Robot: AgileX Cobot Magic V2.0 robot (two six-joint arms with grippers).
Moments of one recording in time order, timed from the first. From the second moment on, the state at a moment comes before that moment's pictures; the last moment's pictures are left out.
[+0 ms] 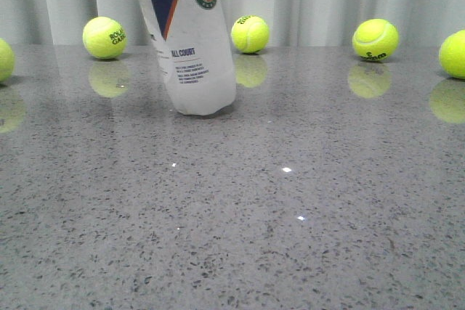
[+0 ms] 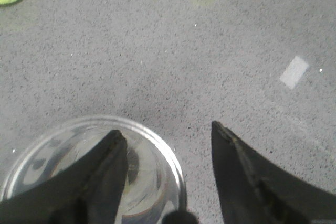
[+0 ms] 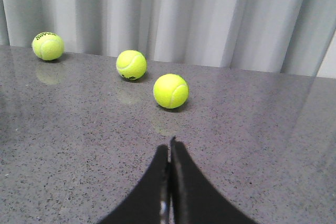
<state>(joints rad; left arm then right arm) -0.50 1.63 -1.79 -0.45 1.10 0.38 -0.07 0.00 -0.46 0.03 0.61 -0.10</state>
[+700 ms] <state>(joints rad) -0.50 1.64 -1.81 -0.57 1.02 0.47 -0.07 0.00 -0.46 0.03 0.61 -0.10</state>
